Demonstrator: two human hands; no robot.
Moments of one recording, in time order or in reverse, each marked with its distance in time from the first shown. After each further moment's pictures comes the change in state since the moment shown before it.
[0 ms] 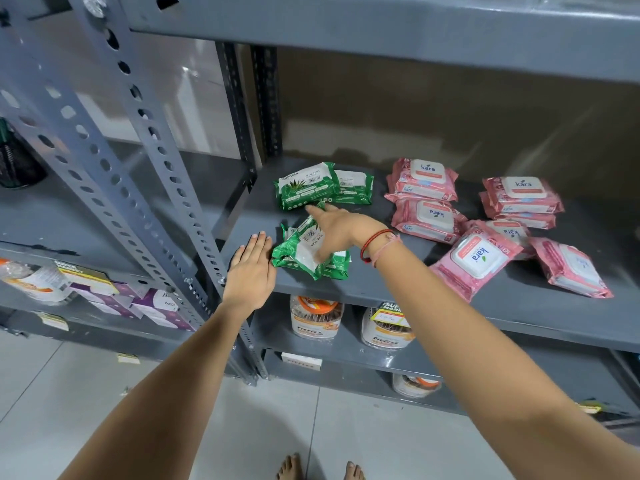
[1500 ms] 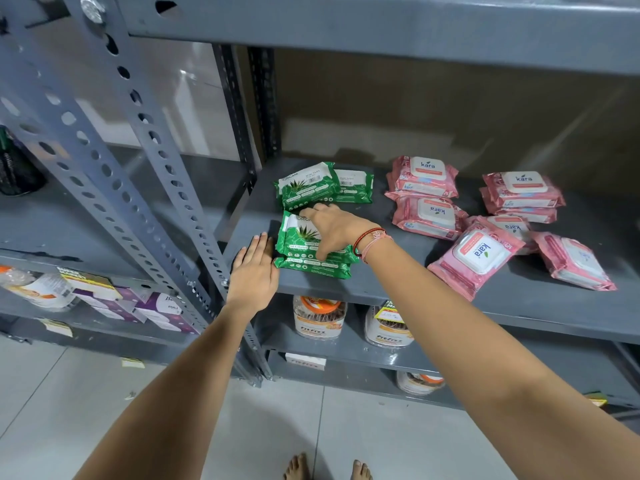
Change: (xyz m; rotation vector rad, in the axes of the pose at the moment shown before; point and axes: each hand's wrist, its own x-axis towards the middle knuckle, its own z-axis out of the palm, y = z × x) left_hand 0.001 0.000 0.000 0.031 -0.012 0.008; right_hand 0.023 0.003 0.012 -0.049 0.136 -0.135
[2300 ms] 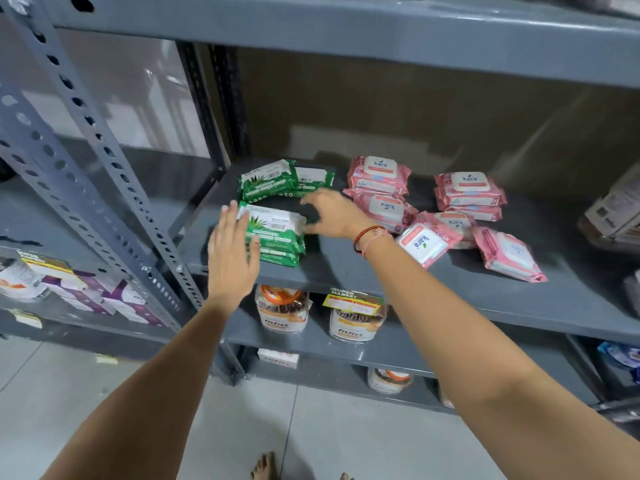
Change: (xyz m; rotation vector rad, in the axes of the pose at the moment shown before) left_hand -0.014 0.083 -0.036 -0.296 0.387 -0.054; right_hand -0.061 0.071 -0.002 0.071 0.295 -0.023
